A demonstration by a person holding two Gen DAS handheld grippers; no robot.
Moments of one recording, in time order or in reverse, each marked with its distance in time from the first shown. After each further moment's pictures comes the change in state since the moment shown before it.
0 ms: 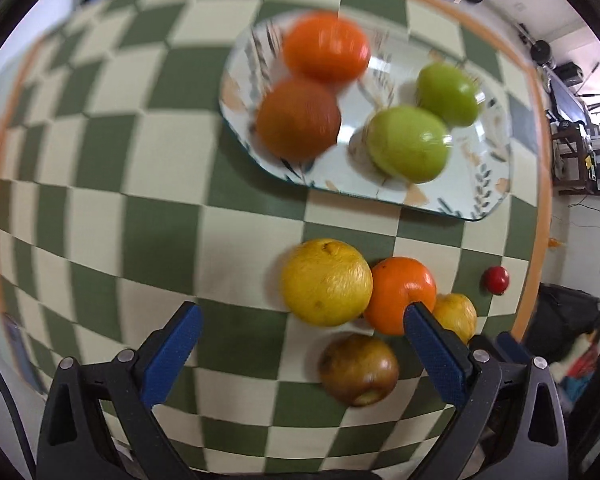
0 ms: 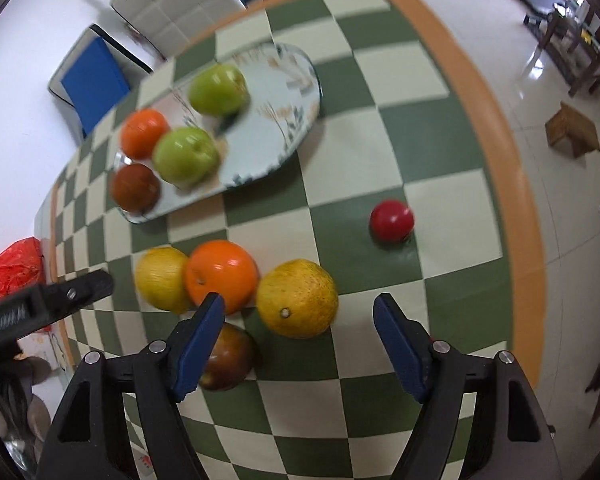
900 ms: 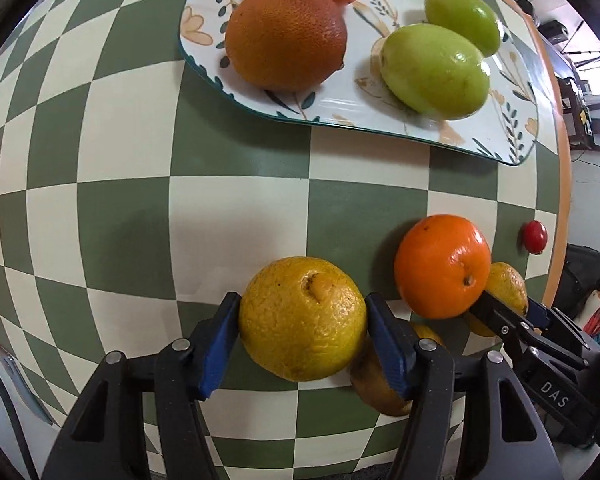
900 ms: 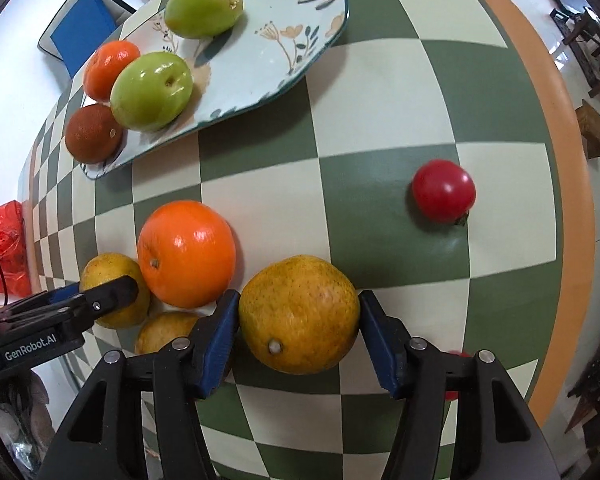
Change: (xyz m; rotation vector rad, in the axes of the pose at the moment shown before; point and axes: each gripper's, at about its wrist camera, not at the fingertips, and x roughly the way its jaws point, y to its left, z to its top) left arm 0.039 -0.003 -0.032 0.129 0.071 -0.007; right arm 0.075 0.027 0.006 -0.066 0.137 -0.024
